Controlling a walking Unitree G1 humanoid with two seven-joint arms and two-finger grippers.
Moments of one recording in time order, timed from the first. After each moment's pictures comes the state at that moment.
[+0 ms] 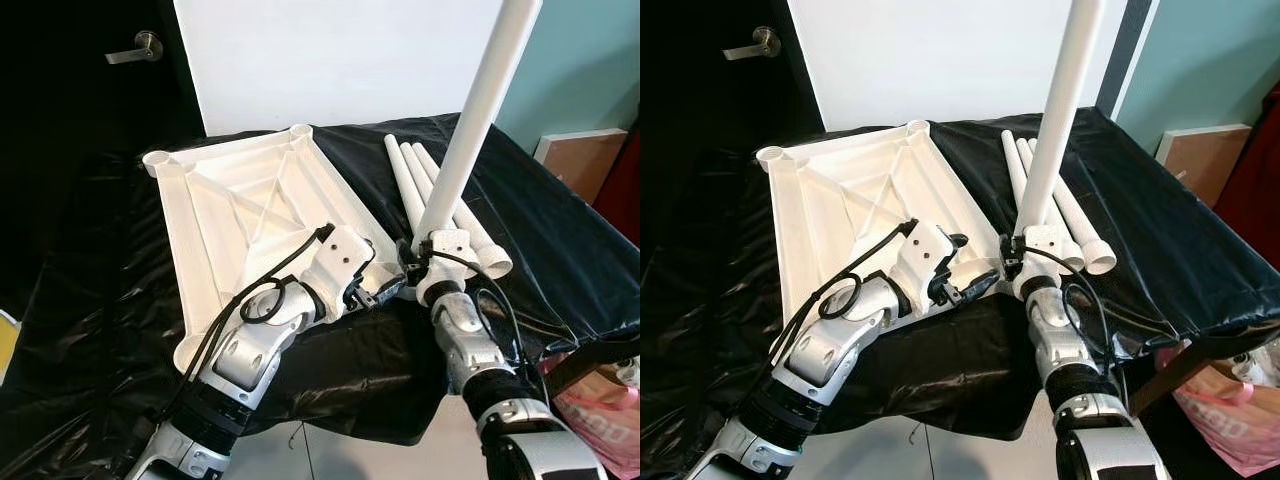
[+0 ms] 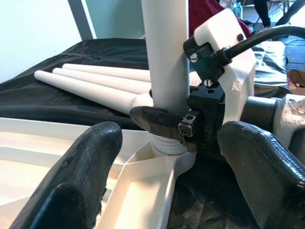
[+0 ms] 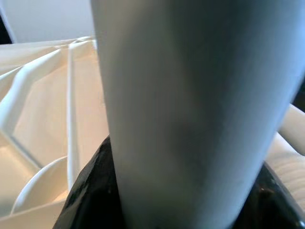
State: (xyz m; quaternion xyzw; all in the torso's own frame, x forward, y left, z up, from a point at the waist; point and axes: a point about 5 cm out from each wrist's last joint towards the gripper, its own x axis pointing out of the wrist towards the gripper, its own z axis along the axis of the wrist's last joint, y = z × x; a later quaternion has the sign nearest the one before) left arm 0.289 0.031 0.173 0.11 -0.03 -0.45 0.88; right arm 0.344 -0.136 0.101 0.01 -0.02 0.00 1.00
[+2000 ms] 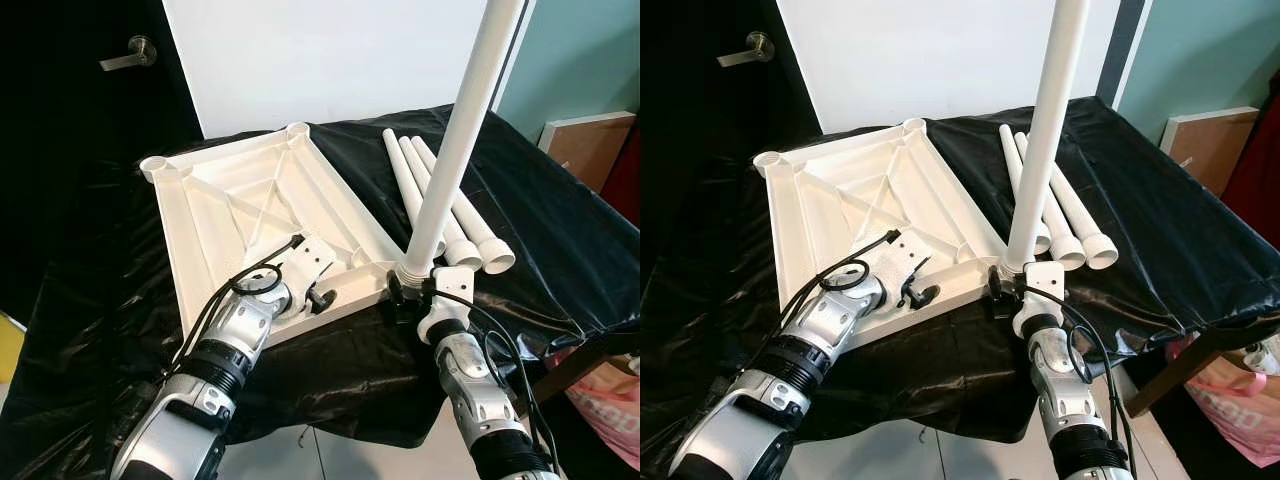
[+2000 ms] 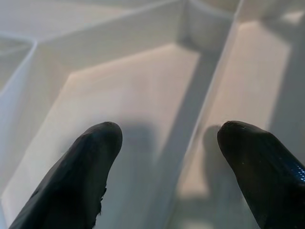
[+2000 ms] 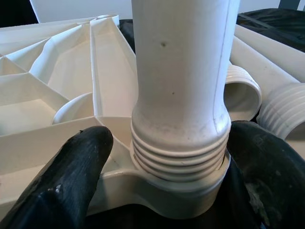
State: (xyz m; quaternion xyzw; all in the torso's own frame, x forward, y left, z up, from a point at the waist) left arm 0.348 0.081 0.114 0.23 0.21 -0.32 0.90; right arm 0.299 -0.138 0.088 0.01 -0.02 0.06 1.00
